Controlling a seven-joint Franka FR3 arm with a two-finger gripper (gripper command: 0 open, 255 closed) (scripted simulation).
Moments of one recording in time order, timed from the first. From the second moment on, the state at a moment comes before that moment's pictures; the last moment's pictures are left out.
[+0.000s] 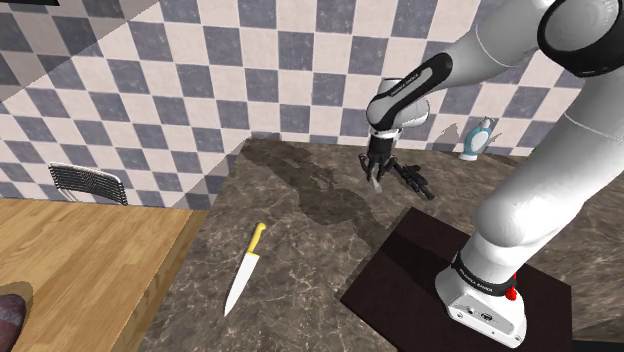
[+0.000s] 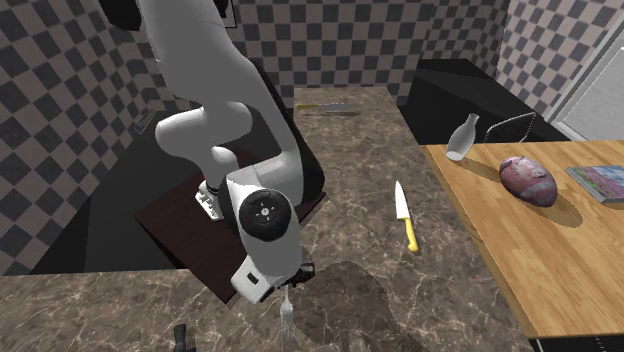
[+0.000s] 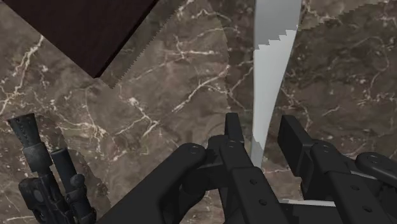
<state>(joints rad) -0.41 -0.06 0.03 -2.54 0.11 2.34 0.38</state>
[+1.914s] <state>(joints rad) -0.54 0.37 -0.06 -2.25 0.11 2.48 0.15</state>
